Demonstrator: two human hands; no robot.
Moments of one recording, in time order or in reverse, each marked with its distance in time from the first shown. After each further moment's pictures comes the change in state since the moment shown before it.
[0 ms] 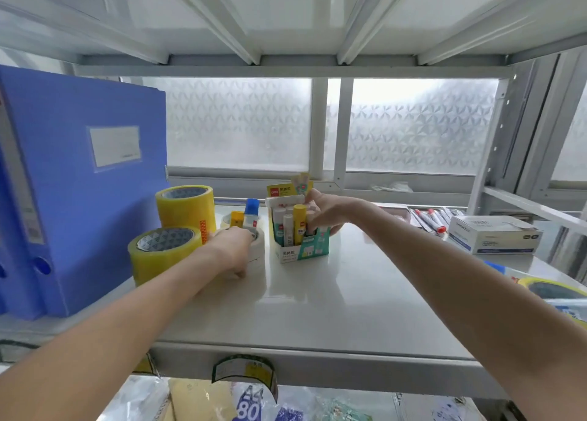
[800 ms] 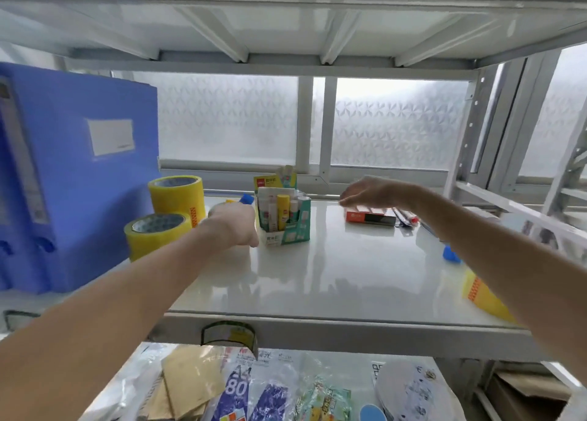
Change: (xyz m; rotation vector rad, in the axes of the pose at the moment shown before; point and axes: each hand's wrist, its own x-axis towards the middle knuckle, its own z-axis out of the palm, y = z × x) left_hand -0.038 0.023 -0.035 0.074 0.089 0.002; right_hand -0.090 0.048 -0.053 -0.088 0.114 -0.045
